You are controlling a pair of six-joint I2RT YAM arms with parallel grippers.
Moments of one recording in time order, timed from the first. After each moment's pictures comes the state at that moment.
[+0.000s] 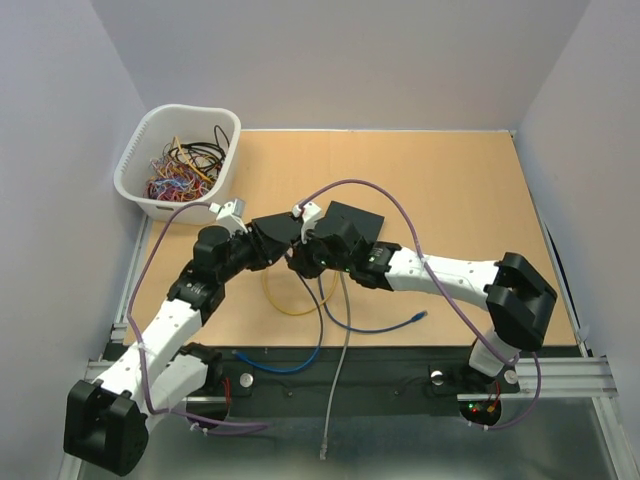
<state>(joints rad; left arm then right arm) -0.35 0.84 0.48 0.00 0.28 -0.71 1.01 1.64 1.14 0.02 -0.01 0.31</state>
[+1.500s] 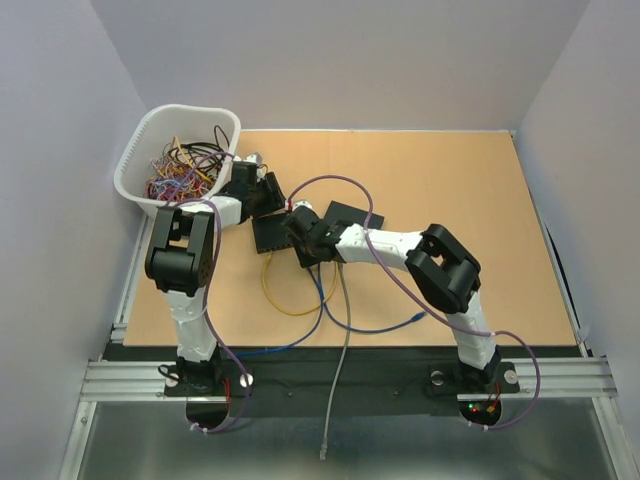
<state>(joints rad) -0.21 1.95 1.18 0.04 0.18 -0.52 0.93 2.10 1.51 -0.33 0.20 0.42</state>
